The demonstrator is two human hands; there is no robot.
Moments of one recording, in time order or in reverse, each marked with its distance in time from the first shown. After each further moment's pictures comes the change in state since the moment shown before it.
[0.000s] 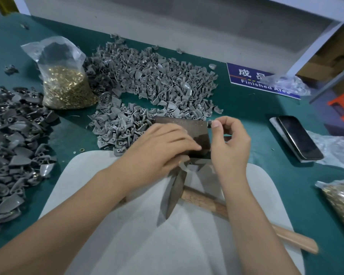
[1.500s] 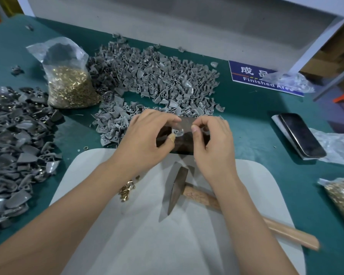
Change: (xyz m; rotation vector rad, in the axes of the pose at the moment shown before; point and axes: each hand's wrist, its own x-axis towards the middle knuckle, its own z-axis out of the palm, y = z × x) left_hand 0.000 -0.017 0.003 -0.114 0.222 -0.330; right_hand -0.011 -0.007 0.006 -0.246 -0.247 -0.347
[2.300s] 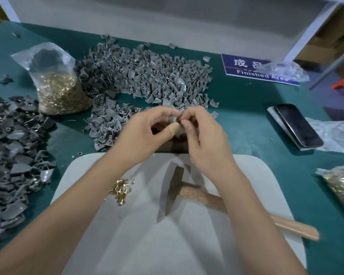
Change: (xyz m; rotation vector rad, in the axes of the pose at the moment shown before) left_hand 0.018 0.011 -0.002 -0.501 -0.071 -0.099; right_hand 0.010 -0.010 -0.010 0.107 -0.182 0.059
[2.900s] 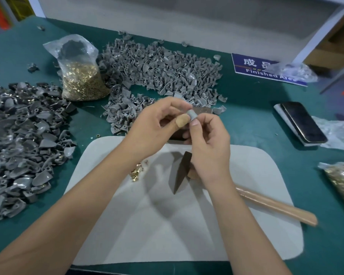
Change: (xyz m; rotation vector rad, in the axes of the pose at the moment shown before) left_hand -0.028 0.018 -0.003 -0.161 0.023 0.008; right_hand -0.040 -0.032 0.027 0.521 0.271 0.229
